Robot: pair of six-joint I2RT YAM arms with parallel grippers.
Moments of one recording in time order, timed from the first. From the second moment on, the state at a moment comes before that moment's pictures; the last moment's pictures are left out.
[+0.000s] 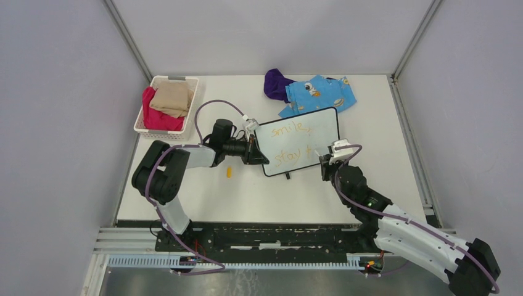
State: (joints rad) left arm -0.41 1.76 0.77 0.38 0.96 -0.15; right arm 0.80 0.69 0.31 0.12 0.52 0.14
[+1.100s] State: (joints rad) left arm -0.41 1.76 0.77 0.37 0.96 -0.15; right arm 0.77 0.70 0.26 0.16 0.51 0.17
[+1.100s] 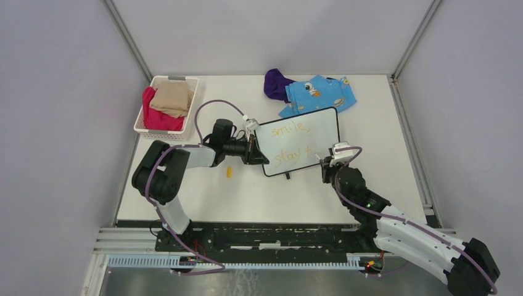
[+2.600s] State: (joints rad) left arm -0.42 1.76 0.78 0.37 0.95 -0.15; right arm 0.73 0.70 0.25 0.17 0.51 0.19
